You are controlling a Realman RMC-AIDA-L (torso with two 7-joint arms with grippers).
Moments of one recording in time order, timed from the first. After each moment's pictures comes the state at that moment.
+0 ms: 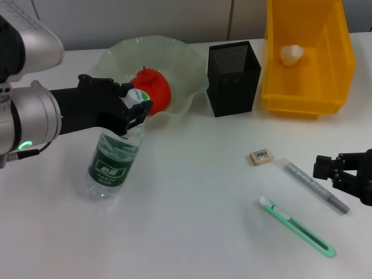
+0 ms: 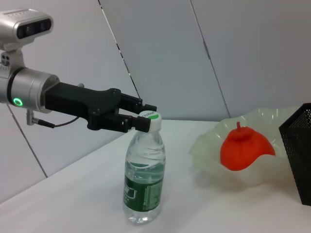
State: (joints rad) left arm -0.18 -2.07 1.64 1.70 2.24 0.98 -2.31; right arm 0.26 2.01 -0.52 -0.70 -1.98 -1.79 1.36
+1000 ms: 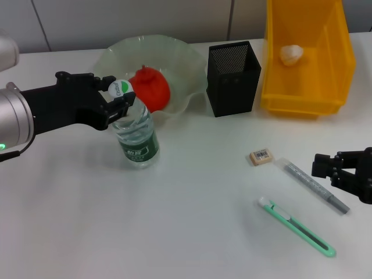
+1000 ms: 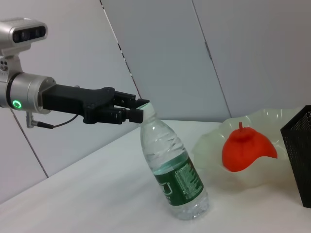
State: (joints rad) left arm -0.12 -2.07 1.55 1.65 2.07 0.97 -2.16; right arm 0.27 2.01 -0.52 -0.70 -1.98 -1.79 1.36
